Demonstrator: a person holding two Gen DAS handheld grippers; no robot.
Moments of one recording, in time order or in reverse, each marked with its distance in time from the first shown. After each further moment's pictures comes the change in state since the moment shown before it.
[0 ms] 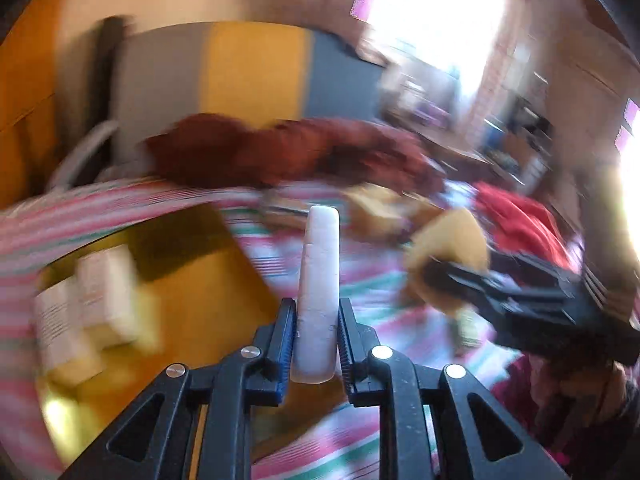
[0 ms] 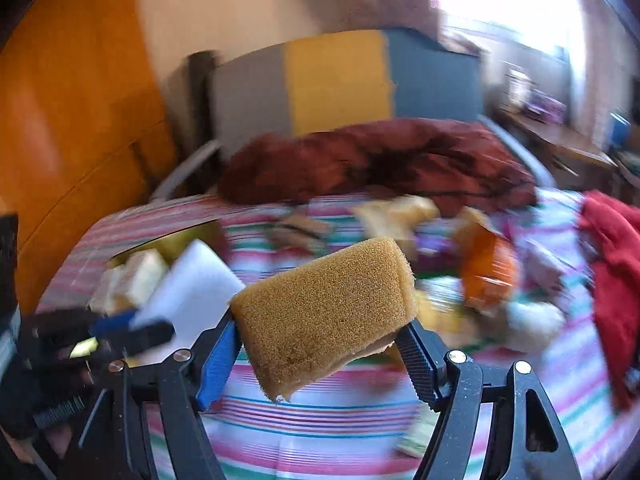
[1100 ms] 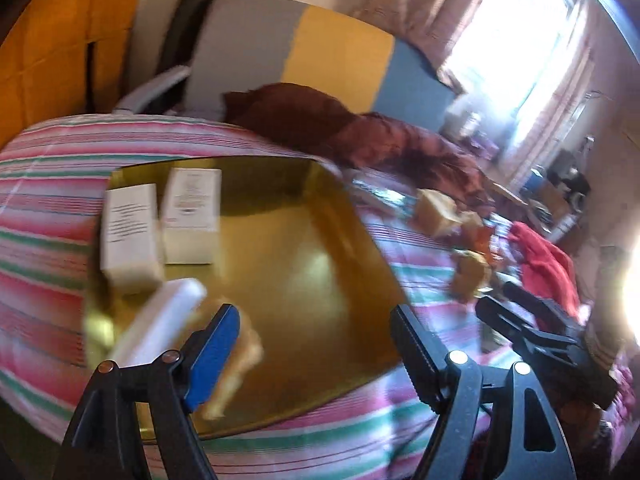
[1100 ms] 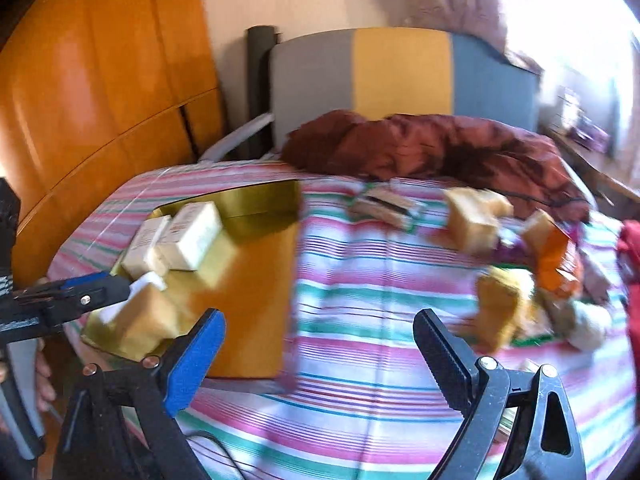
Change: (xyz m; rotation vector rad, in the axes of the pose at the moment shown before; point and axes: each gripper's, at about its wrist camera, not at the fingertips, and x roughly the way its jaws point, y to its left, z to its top) left arm -0.012 0.050 -0.040 -0.201 0.037 -0.035; right arm 0.017 0.050 -0.037 -0.086 0.018 0.029
